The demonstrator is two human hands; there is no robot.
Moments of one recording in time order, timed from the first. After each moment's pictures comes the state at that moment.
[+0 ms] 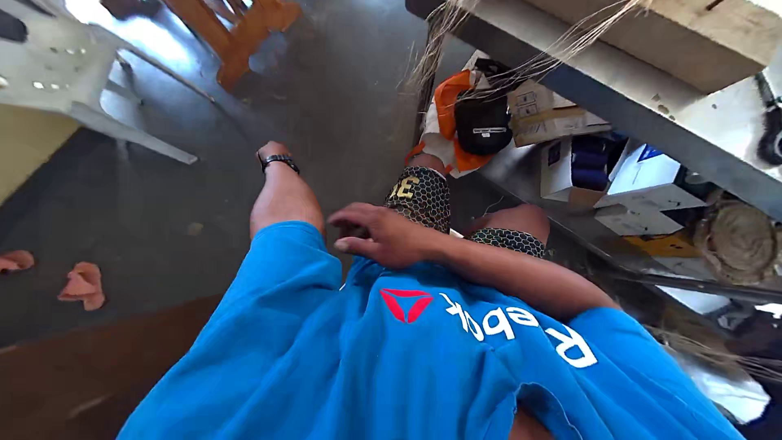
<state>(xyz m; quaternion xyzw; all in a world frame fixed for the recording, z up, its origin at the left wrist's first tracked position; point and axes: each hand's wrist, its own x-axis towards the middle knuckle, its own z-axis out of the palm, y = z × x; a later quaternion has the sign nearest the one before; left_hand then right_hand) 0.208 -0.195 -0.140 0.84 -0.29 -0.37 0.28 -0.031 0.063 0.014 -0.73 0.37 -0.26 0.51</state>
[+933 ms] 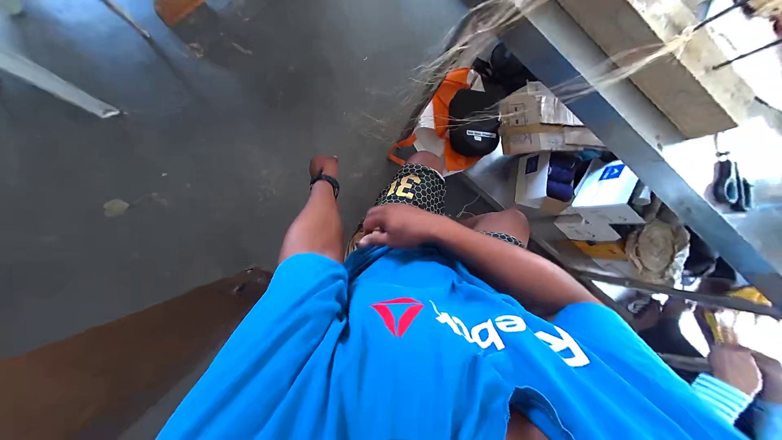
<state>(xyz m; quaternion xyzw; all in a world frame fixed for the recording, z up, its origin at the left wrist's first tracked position) 0.143 -0.150 -0.254 0.74 -0.45 -0.49 0.13 -0.028 0.010 -0.055 -0.79 0.41 0.01 0.45</state>
